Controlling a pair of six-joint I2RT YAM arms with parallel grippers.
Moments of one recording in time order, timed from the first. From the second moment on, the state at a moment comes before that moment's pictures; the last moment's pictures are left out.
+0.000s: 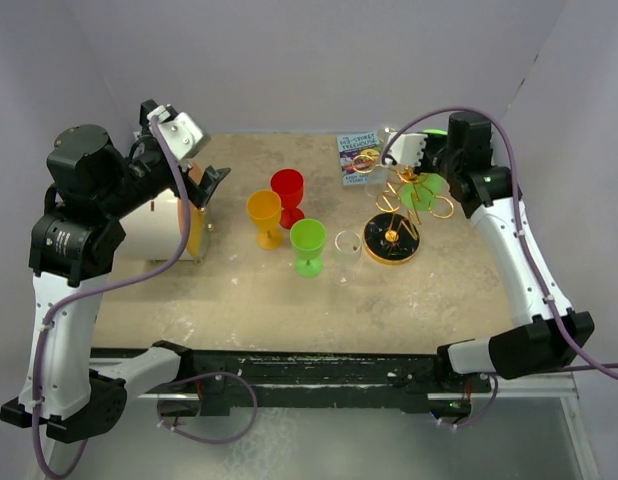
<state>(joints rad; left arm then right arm) -0.27 1.10 1.77 -0.79 0.39 0.46 0.20 1.36 1.51 -0.63 0.08 -1.37</state>
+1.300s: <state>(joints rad) -0.26 1.10 1.77 -0.79 0.42 0.45 0.20 1.41 1.51 -0.56 0.09 -1.37</state>
